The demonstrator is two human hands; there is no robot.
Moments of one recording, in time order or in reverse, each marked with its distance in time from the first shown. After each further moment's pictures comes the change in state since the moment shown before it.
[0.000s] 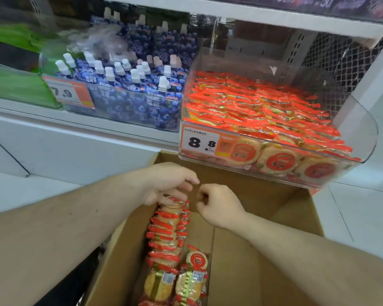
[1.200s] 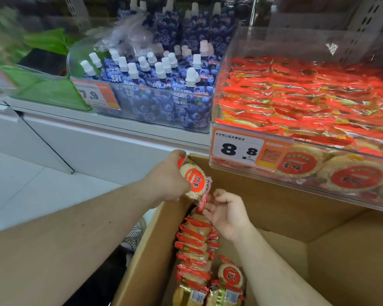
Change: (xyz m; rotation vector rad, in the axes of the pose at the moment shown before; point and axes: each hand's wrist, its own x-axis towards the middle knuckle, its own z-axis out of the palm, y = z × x) left_hand 0.043 -0.025 -0.041 0.228 0.420 0.072; right_hand 0.064 0.003 0.085 1.831 -0.123 0.611
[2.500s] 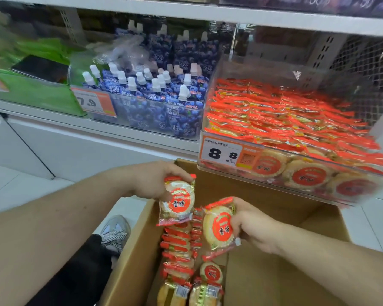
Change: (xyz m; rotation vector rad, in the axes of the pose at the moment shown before) left_hand -0.014 -0.004 -0.038 0.161 -0.443 0.314; right_hand -0.121 -0.068 -0.002 -0.922 0.007 0.033
